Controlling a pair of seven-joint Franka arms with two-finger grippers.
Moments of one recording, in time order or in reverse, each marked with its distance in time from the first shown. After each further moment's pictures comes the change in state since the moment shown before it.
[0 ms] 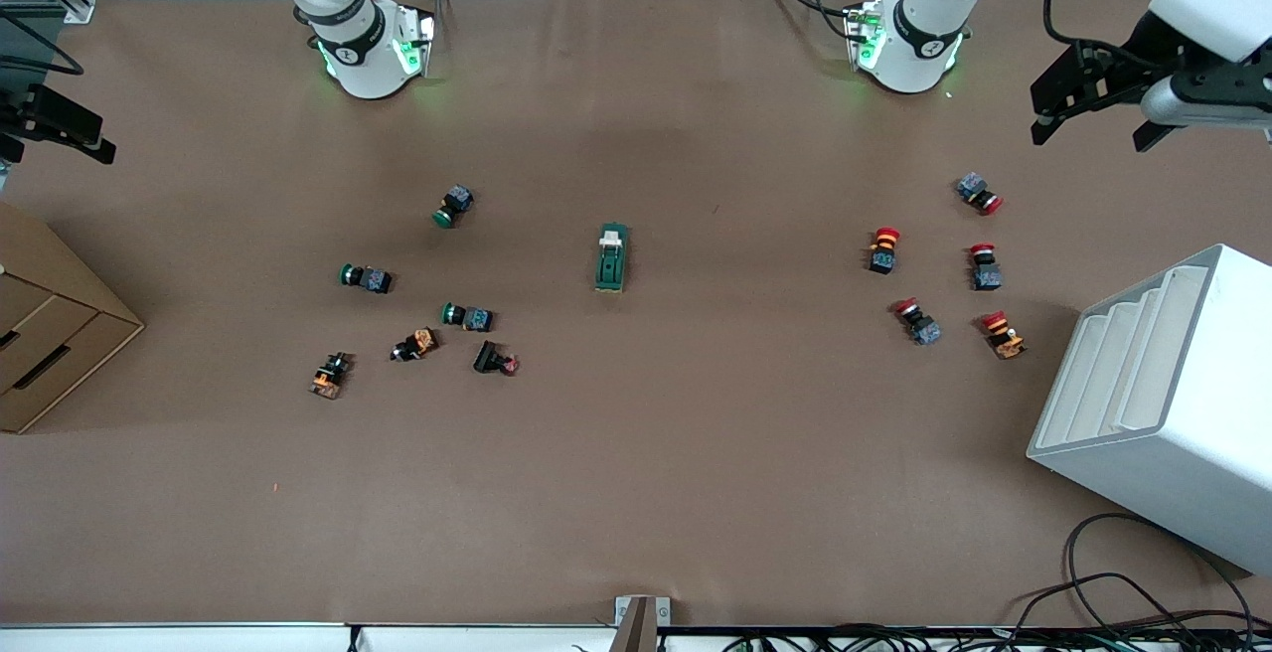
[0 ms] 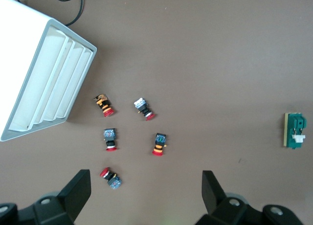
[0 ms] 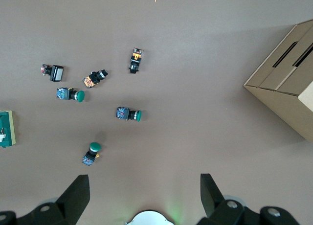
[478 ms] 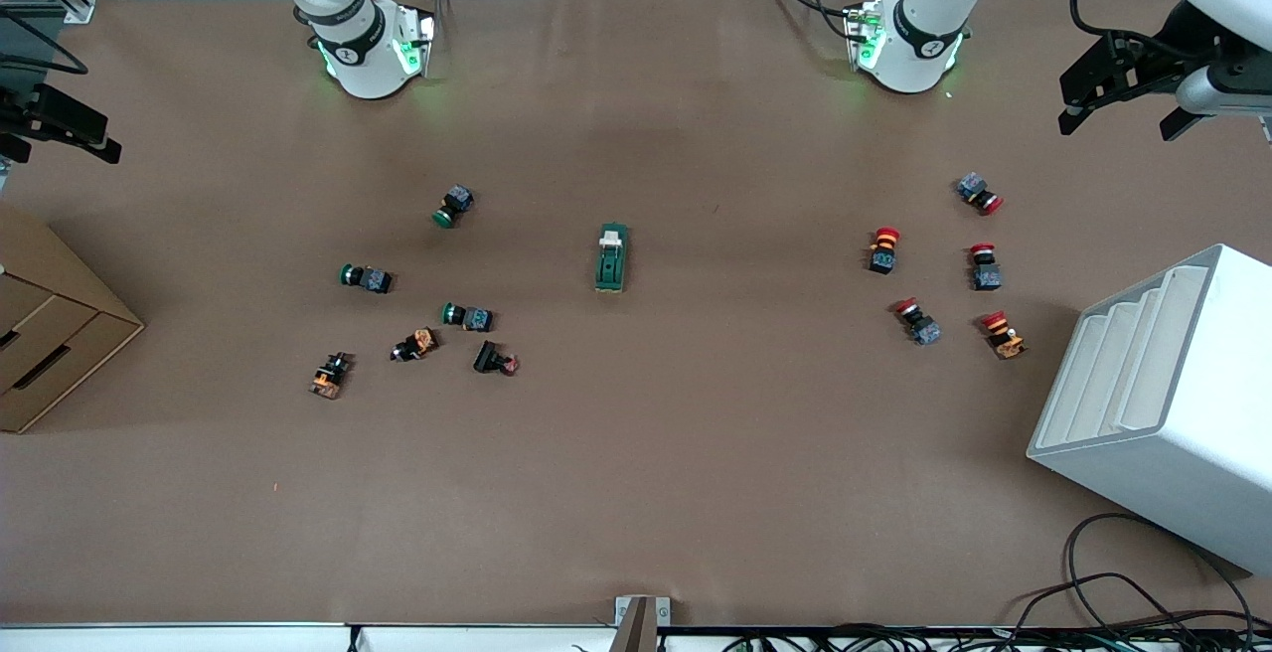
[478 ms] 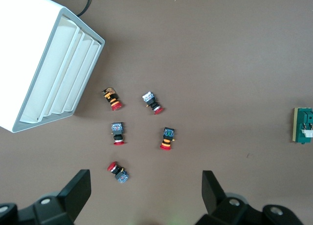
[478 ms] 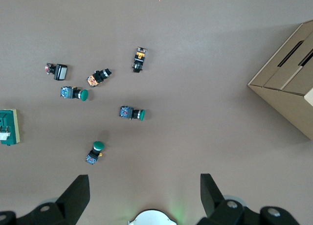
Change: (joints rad) left arm 0.041 -0.030 0.002 -0.041 -0.004 0.000 0.037; right arm 0.001 -0.001 0.000 -0.001 0.016 -0.001 0.001
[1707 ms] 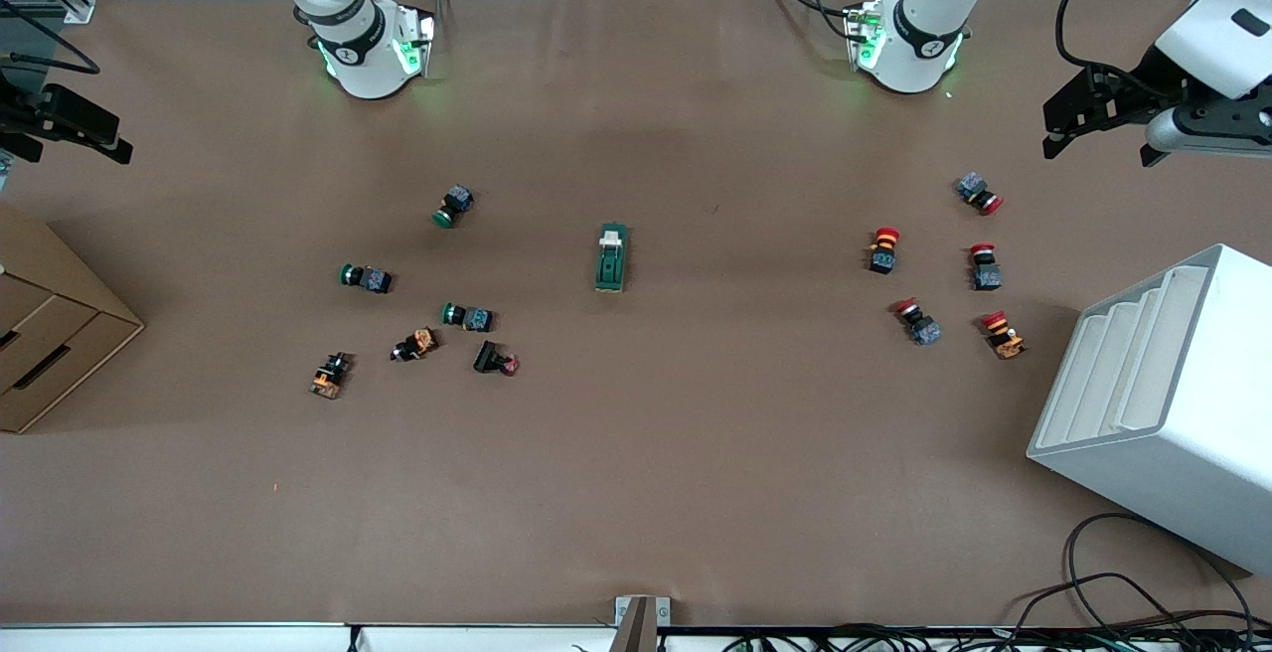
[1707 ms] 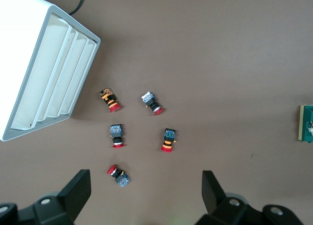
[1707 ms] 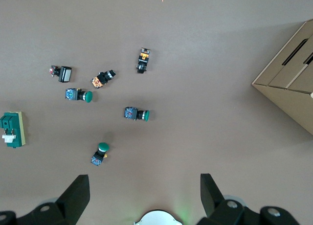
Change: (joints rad) left arm 0.001 0.023 0.001 -0.039 0.000 0.042 0.021; right arm 0.022 -0.002 0.000 0.000 0.004 0.000 0.038
